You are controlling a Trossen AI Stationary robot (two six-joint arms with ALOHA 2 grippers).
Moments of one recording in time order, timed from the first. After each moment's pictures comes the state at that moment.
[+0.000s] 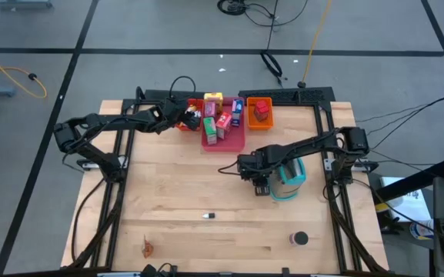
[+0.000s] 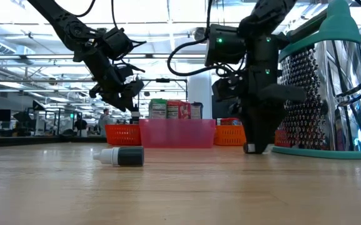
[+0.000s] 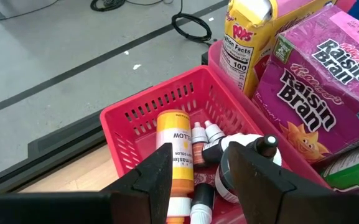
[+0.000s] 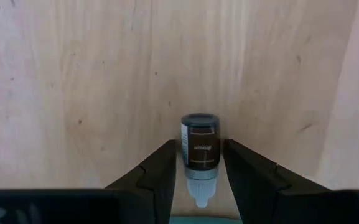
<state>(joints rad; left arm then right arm) 0.56 1.49 0.80 -0.06 -0.37 -0.27 -0.01 1.82 1.07 -0.67 -0.07 -0.06</state>
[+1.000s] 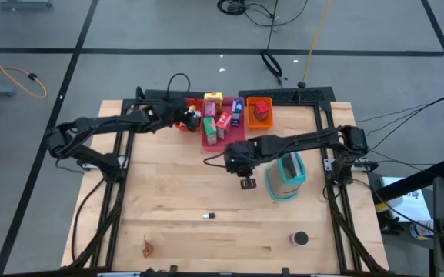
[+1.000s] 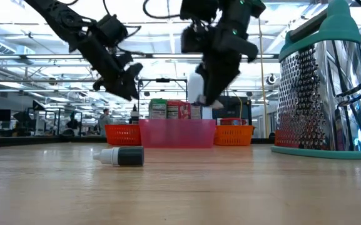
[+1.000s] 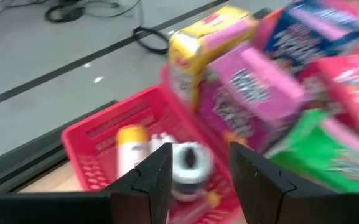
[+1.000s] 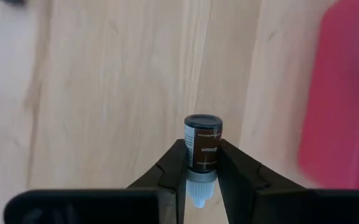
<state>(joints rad) 0.56 1.38 0.80 -0.05 -0.23 -0.24 -0.01 1.82 1.39 -0.76 -0.02 -0.17</state>
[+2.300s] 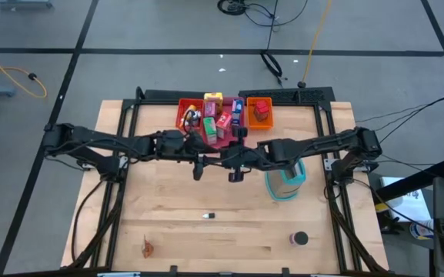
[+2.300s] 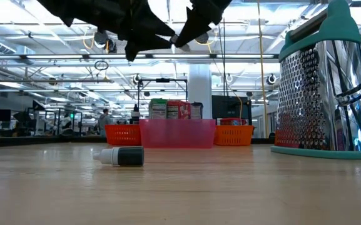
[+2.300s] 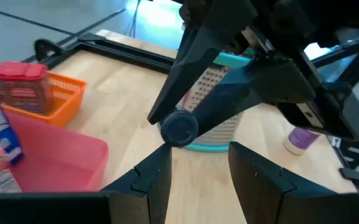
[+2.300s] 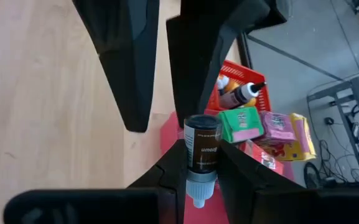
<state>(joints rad) 0.04 1.33 0.80 0.24 -0.01 -0.25 0.11 1.71 1.49 -0.55 0.50 -0.22</state>
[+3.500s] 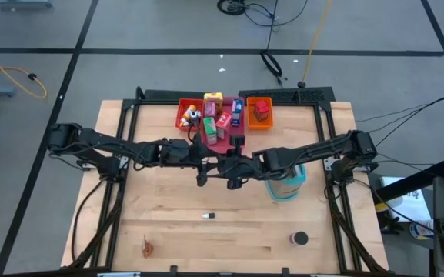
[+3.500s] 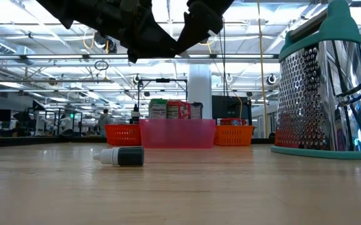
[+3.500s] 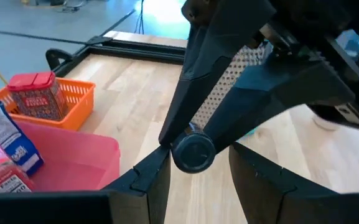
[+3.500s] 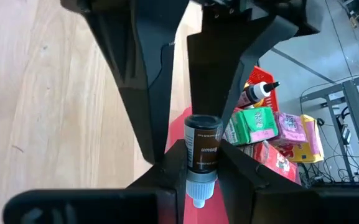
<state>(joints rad) -0.03 1.40 0.80 0.28 -0.13 -0.11 0.16 1.77 1.49 -0.58 0.57 -0.20</state>
